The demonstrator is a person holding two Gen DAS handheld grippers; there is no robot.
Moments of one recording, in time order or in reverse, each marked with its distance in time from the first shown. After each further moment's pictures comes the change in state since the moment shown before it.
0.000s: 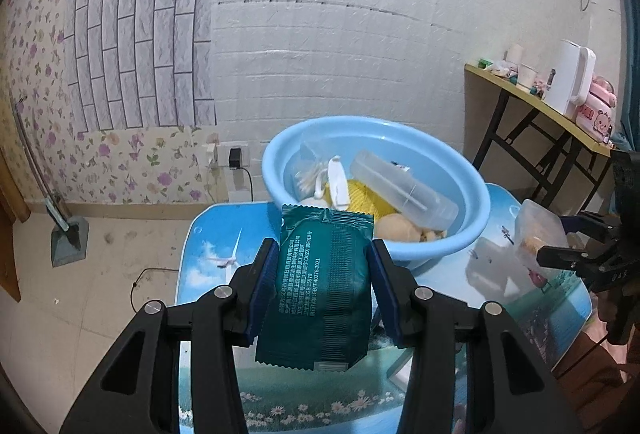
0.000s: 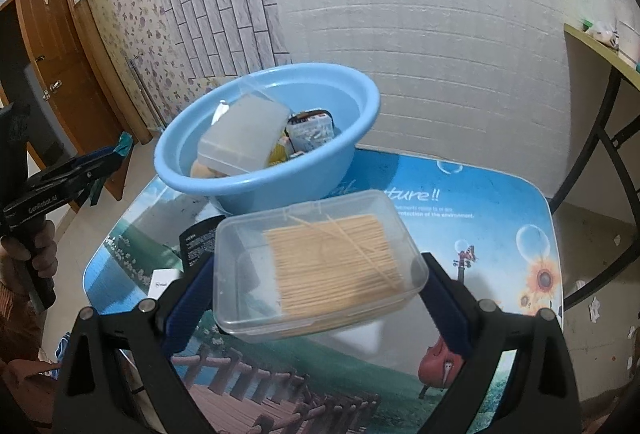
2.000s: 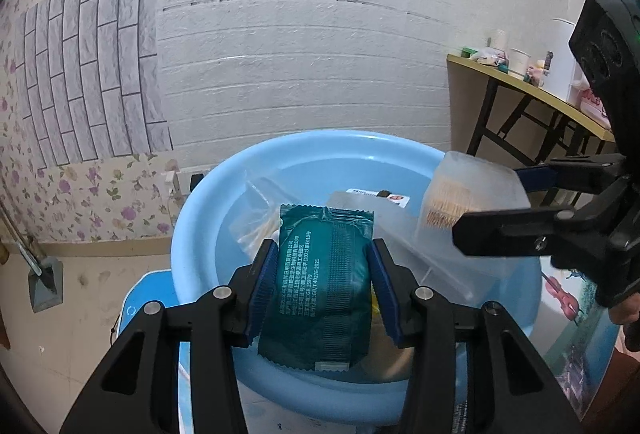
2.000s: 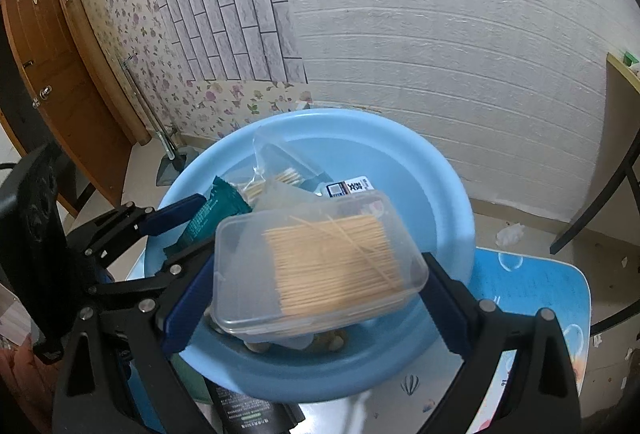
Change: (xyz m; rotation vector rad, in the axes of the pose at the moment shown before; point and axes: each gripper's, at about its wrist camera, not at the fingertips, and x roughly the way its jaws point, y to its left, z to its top) left arm 0.111 -0.025 0.037 0.094 -0.015 -0.073; right arm 0.079 0.040 0.103 0.012 0.043 0.002
